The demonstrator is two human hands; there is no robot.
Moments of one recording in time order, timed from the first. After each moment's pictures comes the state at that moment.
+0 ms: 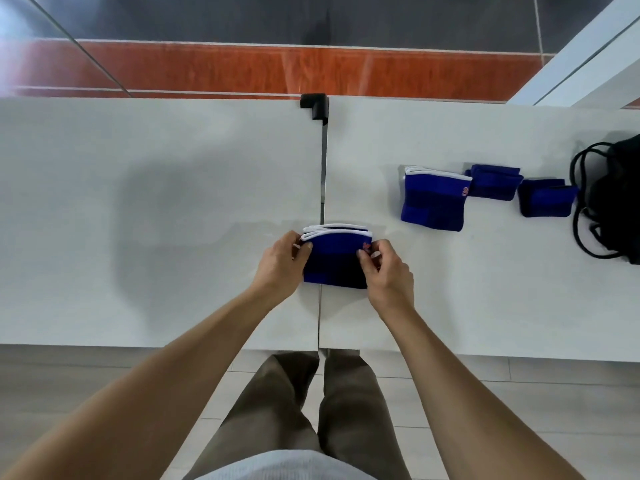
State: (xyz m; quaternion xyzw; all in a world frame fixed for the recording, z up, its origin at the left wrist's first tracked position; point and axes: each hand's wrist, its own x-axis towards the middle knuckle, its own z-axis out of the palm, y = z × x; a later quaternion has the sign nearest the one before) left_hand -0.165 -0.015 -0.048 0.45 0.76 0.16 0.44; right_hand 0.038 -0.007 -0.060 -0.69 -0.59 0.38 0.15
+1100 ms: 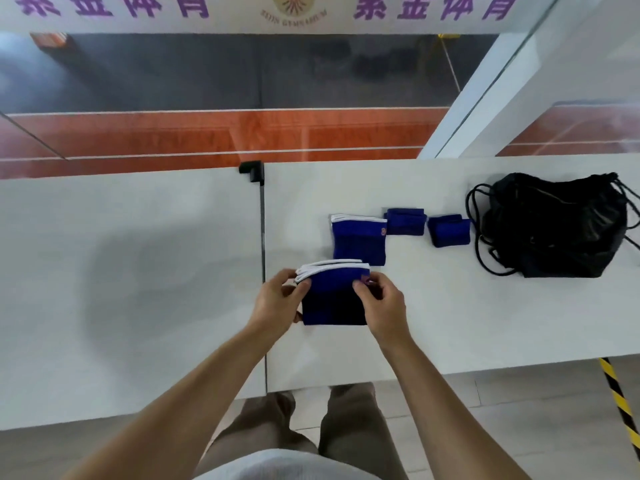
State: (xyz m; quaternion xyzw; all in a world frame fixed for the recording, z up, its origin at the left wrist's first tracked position) left_hand -0.069 0.006 0.008 0.35 0.70 0.26 0.56; right_hand 0.124 0.005 -0.003 -0.68 -0.40 0.50 0.34
